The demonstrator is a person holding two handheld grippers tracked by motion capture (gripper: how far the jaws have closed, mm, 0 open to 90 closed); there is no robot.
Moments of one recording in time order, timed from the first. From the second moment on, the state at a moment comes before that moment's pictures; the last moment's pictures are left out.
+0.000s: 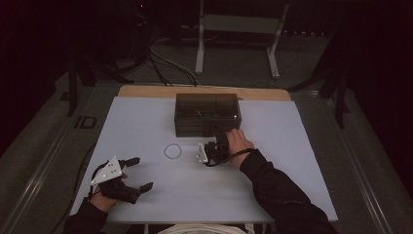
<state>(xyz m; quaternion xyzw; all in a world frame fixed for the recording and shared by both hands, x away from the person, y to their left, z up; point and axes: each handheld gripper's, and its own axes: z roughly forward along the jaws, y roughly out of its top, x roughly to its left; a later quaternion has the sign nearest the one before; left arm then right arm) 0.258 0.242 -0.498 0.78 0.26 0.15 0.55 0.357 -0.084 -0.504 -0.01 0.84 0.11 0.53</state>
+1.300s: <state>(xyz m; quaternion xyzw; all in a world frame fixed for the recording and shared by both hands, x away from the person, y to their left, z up) 0.258 0.242 -0.498 0.78 0.26 0.14 0.55 0.376 -0.072 -0.525 -0.04 0.82 0.03 0.57</state>
